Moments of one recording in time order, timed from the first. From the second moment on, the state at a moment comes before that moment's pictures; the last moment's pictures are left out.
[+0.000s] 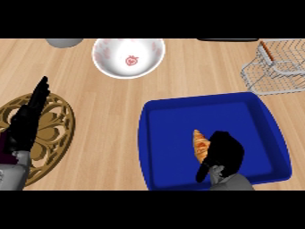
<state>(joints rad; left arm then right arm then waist) -0.14 0.37 -0.05 -1.45 -0.05 0.18 0.05 -0.12 -0.02 0.38 -1.46 1.09 0.14 1.16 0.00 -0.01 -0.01</state>
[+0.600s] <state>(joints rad) -0.13 0.35 -0.05 -1.48 -0.07 0.18 0.08 -0.18 -0.01 0.47 -1.56 1.01 0.12 1.00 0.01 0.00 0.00</state>
